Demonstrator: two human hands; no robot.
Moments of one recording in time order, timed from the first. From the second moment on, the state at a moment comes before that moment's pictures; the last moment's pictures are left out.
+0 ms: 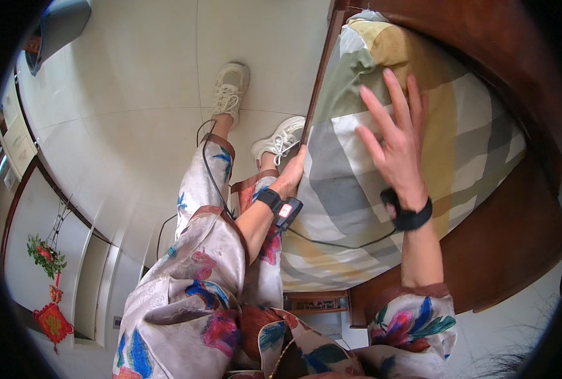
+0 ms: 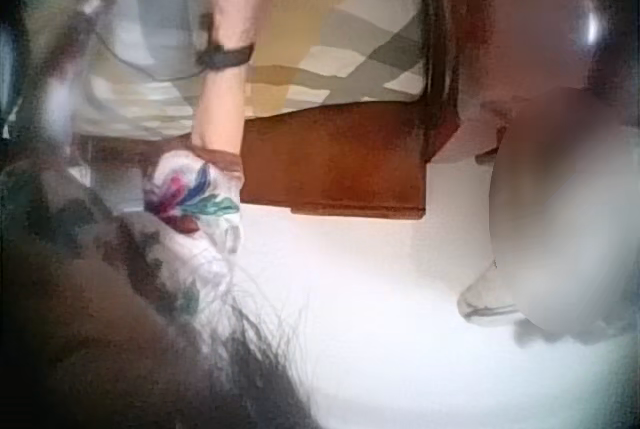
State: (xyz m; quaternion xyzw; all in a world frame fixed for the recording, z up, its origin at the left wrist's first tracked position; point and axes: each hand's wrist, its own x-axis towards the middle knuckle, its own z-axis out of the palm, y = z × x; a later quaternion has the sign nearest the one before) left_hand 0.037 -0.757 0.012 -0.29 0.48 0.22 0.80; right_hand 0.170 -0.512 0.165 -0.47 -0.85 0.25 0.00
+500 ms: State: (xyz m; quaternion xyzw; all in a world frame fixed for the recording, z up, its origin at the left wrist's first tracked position) left_hand -0.006 -0.721 0.011 0.32 0.78 0.15 0.52; right_hand 0.175 -0.676 0.155 -0.58 -0.79 0.22 -0.05
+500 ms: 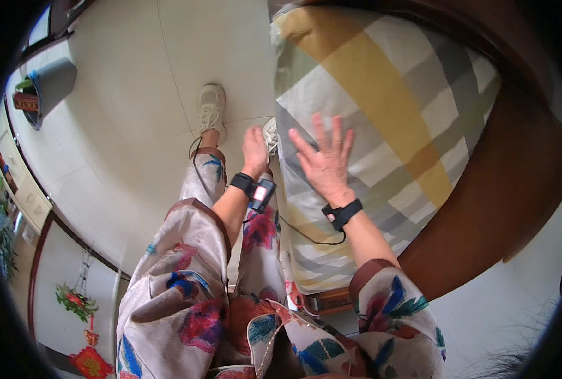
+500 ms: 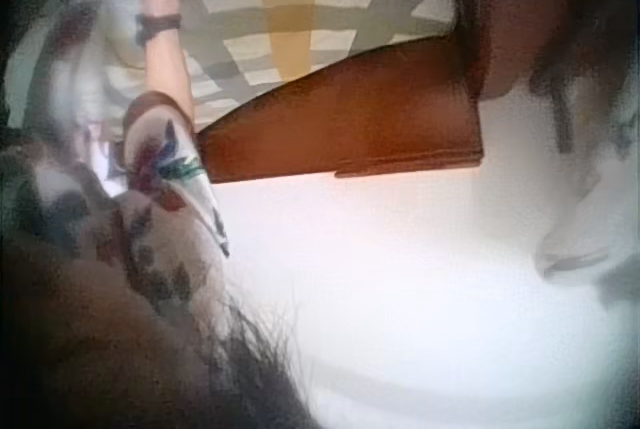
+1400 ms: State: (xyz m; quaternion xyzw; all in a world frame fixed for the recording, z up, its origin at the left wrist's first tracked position) left_hand -0.045 -0.531 0.199 0.90 0.08 -0.37 0.21; right_hand -0.118 -1.288 0.417 0.64 -0.58 -0.44 -0.23
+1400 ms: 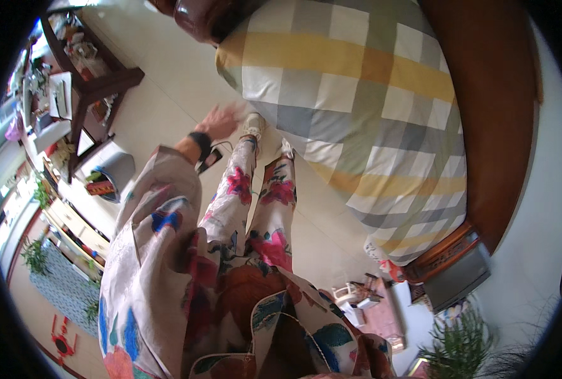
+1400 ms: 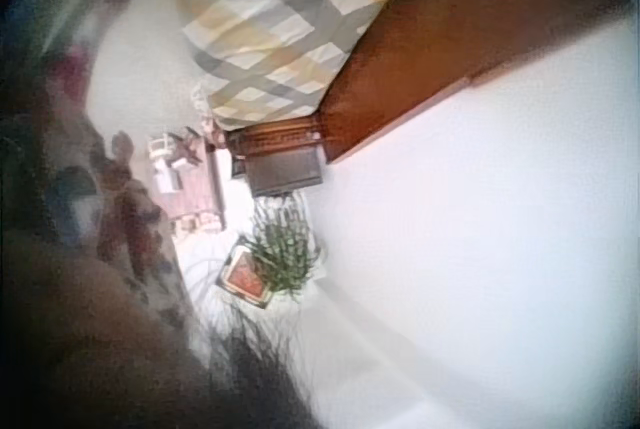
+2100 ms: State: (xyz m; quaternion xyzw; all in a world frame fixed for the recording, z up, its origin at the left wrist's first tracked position) left_hand -0.180 -0.722 0.316 0.68 0.42 -0.22 0.56; right_hand -0.313 -1.373 0.425 0.60 -0.49 -0.28 -0.56
